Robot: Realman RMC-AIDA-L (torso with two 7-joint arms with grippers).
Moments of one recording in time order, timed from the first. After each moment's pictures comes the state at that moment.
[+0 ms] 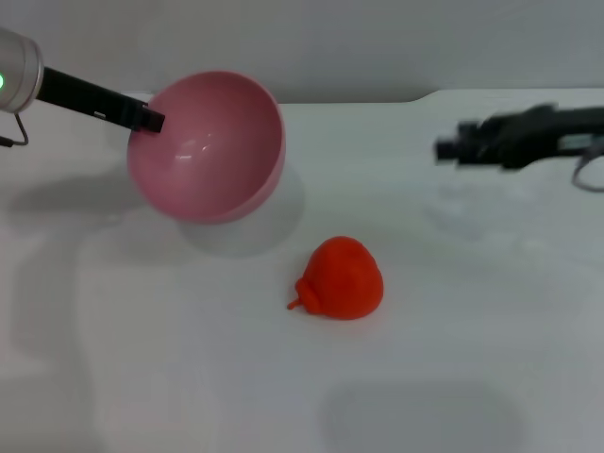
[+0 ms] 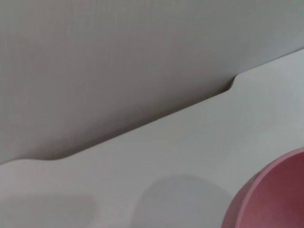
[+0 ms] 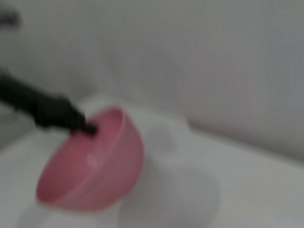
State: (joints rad) left arm -0.76 -1.95 0.94 0.98 2.43 1.35 -2.38; right arm 0.53 2.00 -1.08 -1.10 -2.00 -1.36 2.14
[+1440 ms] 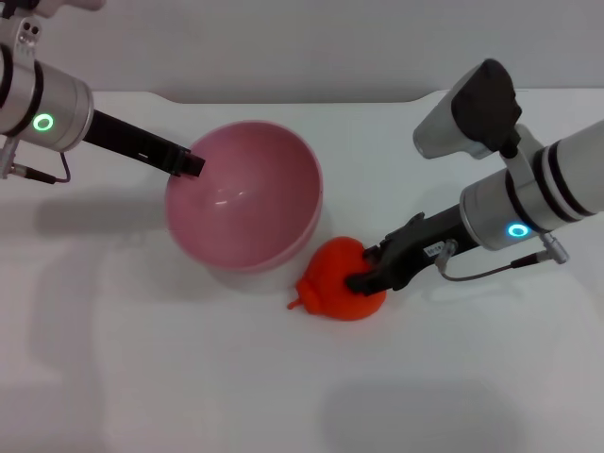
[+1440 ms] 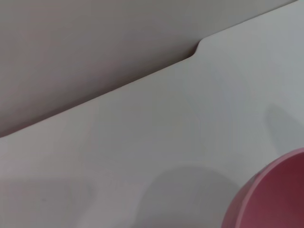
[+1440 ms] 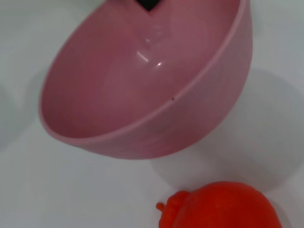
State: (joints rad) left arm -0.75 -2.01 1.04 0.99 2.43 1.36 -2.38; right arm 0.73 2.08 -1.42 -0.82 -2.21 -1.18 2.19
